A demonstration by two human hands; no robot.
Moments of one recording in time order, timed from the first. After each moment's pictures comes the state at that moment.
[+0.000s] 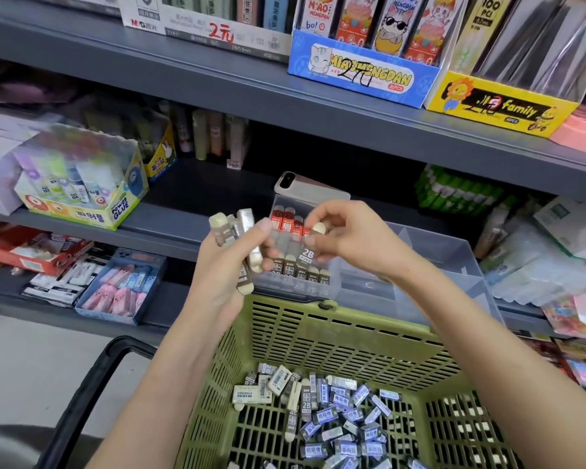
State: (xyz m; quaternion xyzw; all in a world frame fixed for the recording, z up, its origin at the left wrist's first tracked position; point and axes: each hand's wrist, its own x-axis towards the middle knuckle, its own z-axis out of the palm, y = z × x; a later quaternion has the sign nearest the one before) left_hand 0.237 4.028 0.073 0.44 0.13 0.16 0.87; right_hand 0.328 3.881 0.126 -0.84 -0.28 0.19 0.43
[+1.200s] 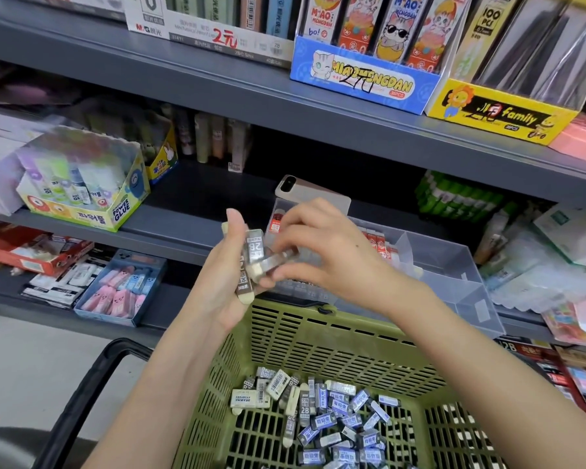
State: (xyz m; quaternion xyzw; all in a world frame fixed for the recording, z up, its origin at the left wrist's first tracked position) left_hand 0.241 4.030 0.067 0.41 0.10 0.03 0.91; right_hand 0.306 3.891 0.125 -0.79 -0.57 -0.09 0.22
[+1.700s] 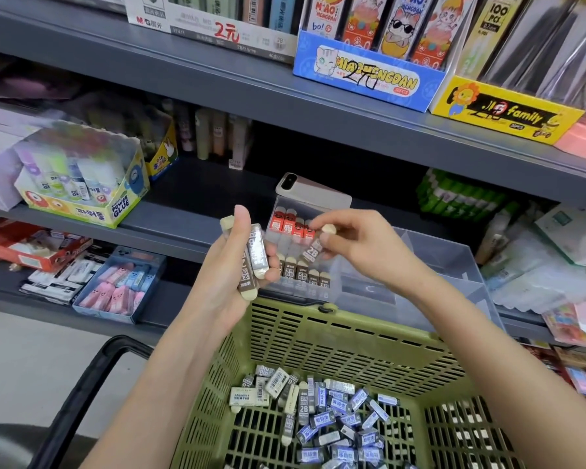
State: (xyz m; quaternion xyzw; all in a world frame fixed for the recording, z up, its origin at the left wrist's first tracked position) left_hand 0.240 4.028 0.070 0.39 0.13 0.08 0.91; right_hand 0.326 3.871 0.120 -0.85 -0.30 0.12 0.42
